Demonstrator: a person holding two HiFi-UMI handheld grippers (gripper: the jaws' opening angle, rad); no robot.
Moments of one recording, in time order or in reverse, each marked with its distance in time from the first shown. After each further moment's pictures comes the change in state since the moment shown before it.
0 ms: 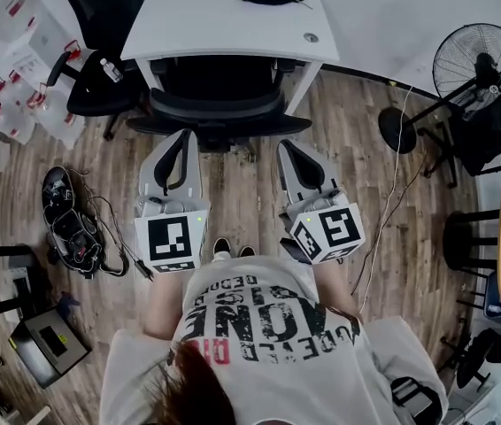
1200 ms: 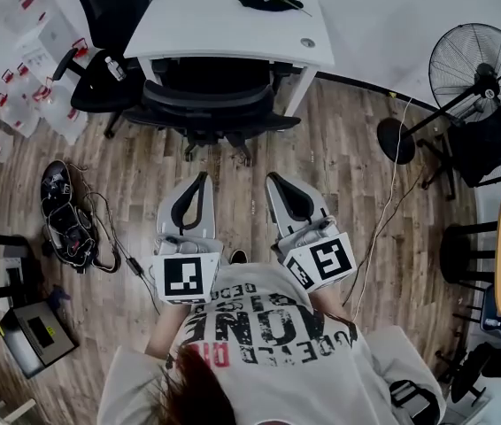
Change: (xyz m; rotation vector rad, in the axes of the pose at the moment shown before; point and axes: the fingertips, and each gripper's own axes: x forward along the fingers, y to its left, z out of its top) left arm -0.069 -0.088 -0.021 -0.099 0.028 -0.009; right arm -0.075 0.034 -0.012 0.007 -0.014 0.125
